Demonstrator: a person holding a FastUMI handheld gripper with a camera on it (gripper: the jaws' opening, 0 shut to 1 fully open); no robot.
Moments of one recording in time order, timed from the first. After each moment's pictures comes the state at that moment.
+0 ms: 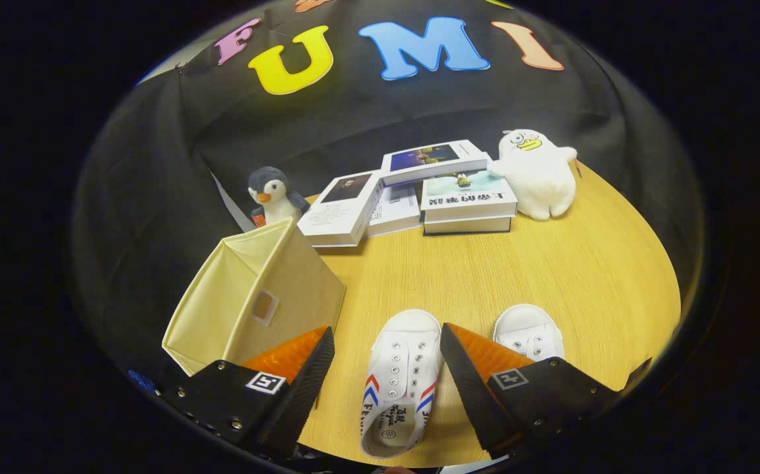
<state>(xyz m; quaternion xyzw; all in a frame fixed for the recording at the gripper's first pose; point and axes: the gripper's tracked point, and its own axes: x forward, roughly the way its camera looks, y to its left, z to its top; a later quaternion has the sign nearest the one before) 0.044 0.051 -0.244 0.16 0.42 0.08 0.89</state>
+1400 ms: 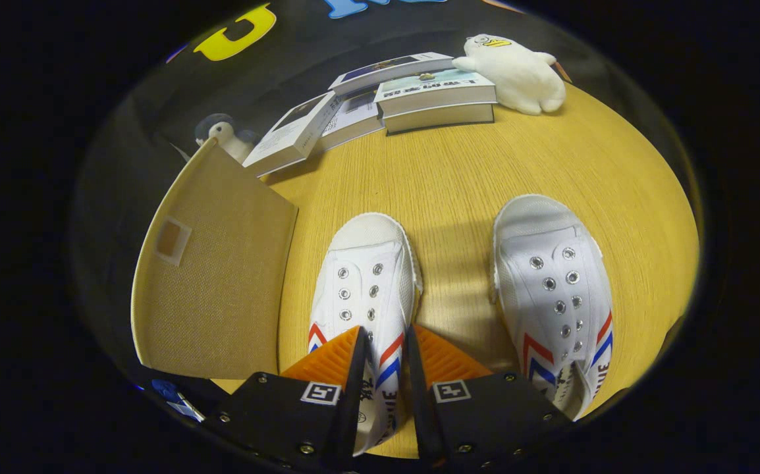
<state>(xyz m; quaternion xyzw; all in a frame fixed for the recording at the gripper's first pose) 0.002 0.043 -0.337 0.18 0.55 0.06 0.81</state>
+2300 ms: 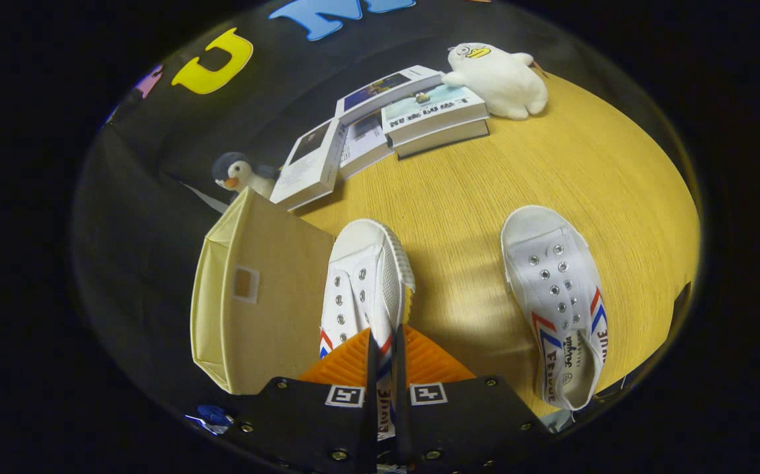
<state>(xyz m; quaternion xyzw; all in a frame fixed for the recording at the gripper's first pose) 0.012 0.066 -0.250 0.28 0.52 0.07 0.80</state>
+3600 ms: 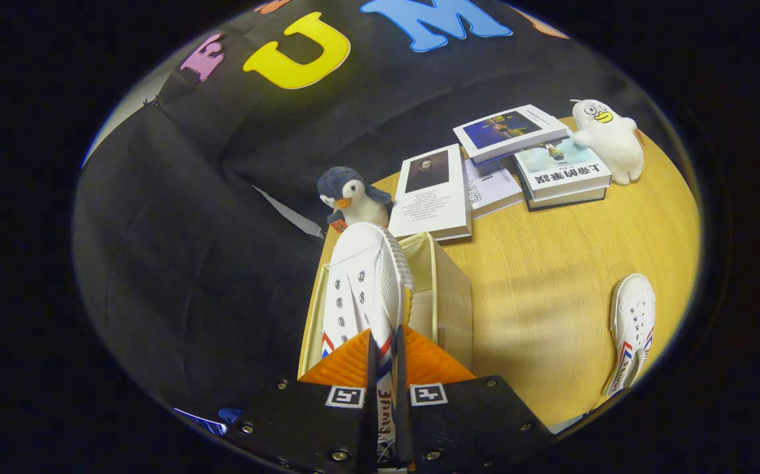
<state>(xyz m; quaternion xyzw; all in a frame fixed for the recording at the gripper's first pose) 0.083 0.212 -0.139 0.28 0.47 0.16 0.82</state>
